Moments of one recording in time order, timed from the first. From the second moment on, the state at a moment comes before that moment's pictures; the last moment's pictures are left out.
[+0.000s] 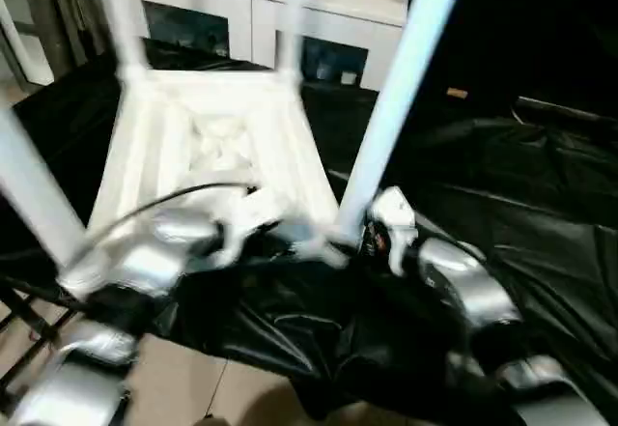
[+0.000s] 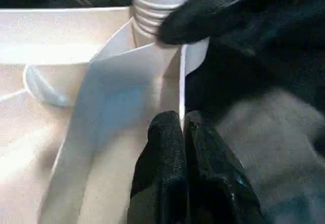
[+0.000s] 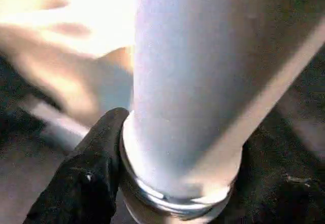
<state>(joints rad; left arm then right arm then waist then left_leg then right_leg) -0.62 0.31 -0.30 0.57 0.06 0.22 -0.95 -0.53 -0.12 0.08 0.74 0.07 0.01 0.57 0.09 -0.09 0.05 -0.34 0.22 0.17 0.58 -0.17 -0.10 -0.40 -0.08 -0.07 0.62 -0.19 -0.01</state>
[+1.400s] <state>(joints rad) -0.52 0.48 -0.30 0.47 -0.03 0.11 -1.34 -0.53 -0.30 0.21 0.65 0.15 0.01 1.31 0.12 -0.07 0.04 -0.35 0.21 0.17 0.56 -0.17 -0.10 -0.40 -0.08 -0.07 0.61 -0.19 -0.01</state>
